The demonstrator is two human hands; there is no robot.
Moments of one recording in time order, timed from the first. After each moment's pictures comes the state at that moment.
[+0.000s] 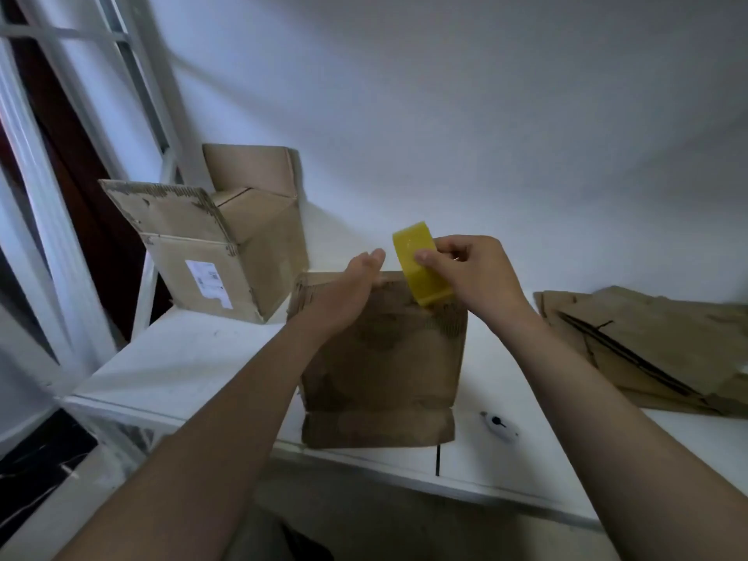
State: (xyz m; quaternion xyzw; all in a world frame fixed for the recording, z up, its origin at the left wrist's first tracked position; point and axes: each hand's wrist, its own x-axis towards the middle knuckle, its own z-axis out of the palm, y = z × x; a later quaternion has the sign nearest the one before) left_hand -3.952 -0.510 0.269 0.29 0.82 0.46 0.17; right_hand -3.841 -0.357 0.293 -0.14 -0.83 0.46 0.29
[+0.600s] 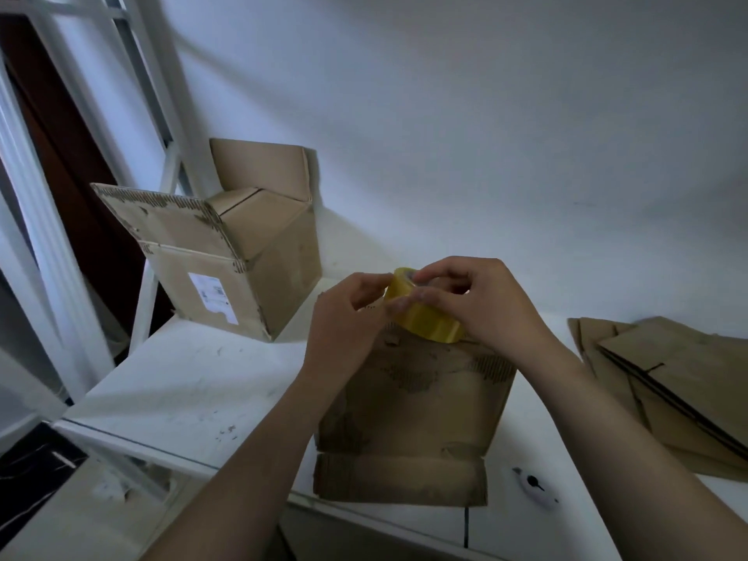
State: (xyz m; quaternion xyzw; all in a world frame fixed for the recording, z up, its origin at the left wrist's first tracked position) left_hand -3.997 -0.517 0.260 0.28 0.76 0.59 -0.01; right_hand -3.907 -0.352 0.300 -0.06 -0.86 0.45 0.23
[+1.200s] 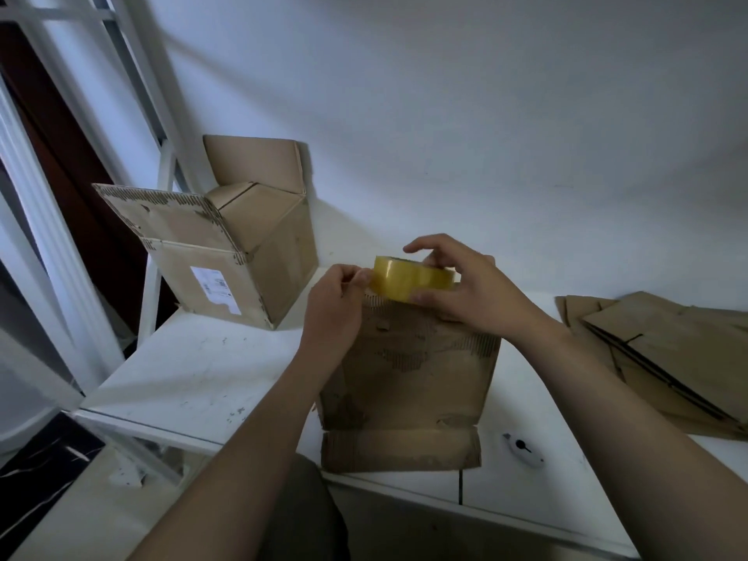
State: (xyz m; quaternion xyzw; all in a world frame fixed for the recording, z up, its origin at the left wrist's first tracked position) left_hand -3.991 -0.520 0.267 0.22 0.83 0.51 -0.03; right_hand -3.889 -0.346 0.301 -0.01 -0.91 0.38 0.17
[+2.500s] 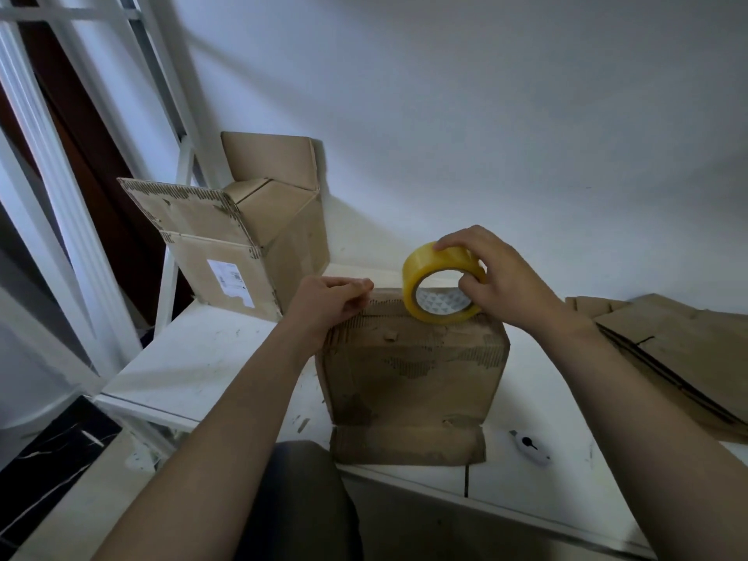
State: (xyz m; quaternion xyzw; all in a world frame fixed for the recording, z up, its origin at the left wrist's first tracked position) left_hand -4.014 -0.552 0.272 0.09 0.73 0.65 0.20; right_hand -3.896 -0.316 0.289 0.03 -0.93 0.28 0.24
